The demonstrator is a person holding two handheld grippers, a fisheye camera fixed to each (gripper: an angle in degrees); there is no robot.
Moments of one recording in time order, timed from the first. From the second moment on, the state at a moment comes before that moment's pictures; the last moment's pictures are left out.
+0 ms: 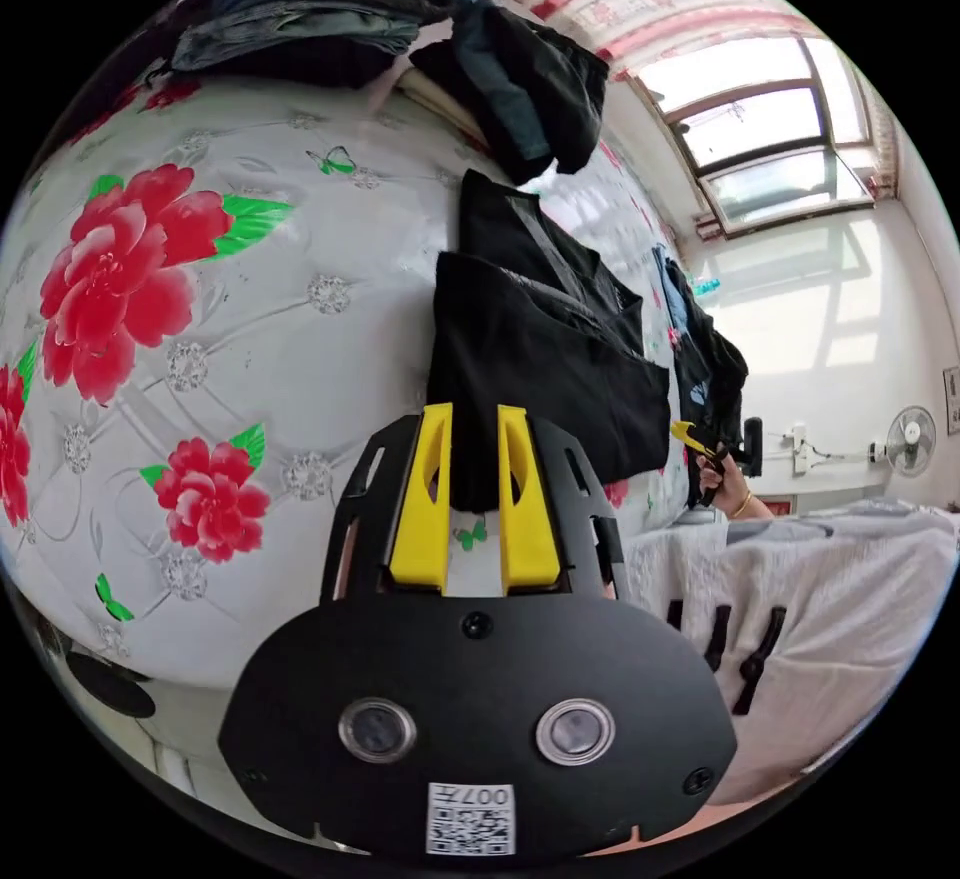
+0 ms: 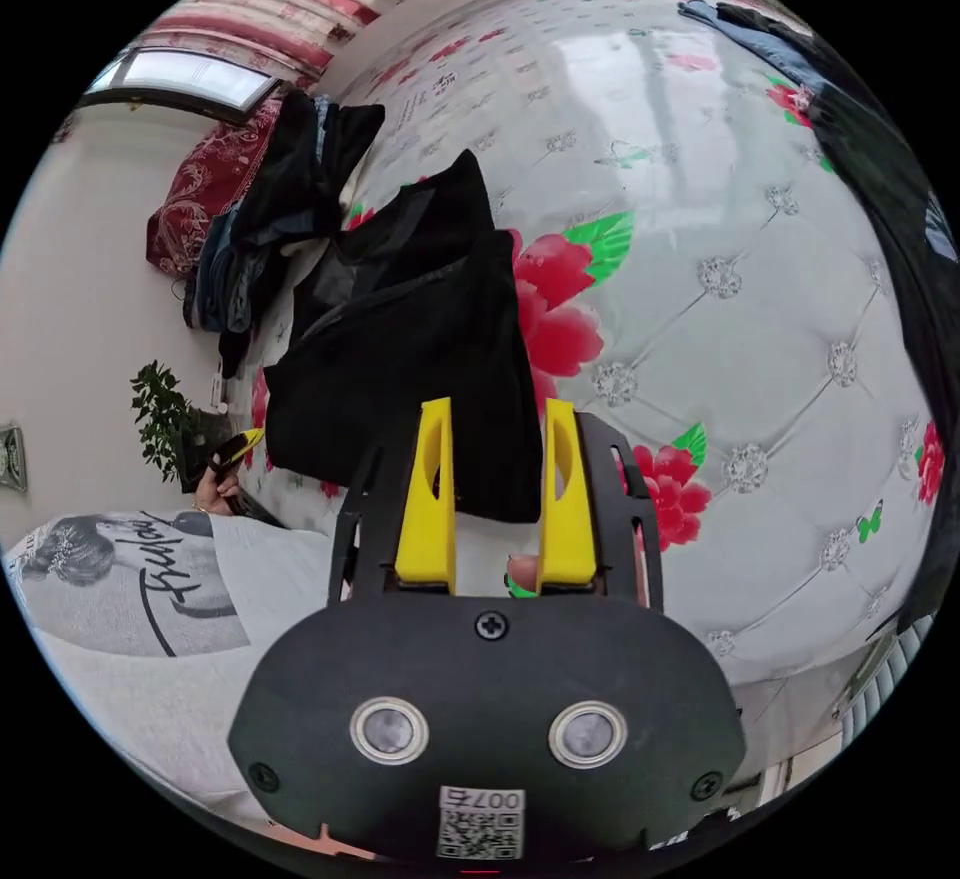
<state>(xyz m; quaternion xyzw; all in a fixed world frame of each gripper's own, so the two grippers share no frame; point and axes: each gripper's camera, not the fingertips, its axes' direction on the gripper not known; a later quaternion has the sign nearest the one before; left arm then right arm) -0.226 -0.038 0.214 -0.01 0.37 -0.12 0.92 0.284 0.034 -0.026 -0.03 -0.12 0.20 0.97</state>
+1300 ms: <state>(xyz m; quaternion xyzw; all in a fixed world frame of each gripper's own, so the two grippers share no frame) -0.254 -0.128 0.226 0.07 0.42 -0.28 0.86 0.412 -0.035 -0.073 0.12 -0.27 0.32 0.90</state>
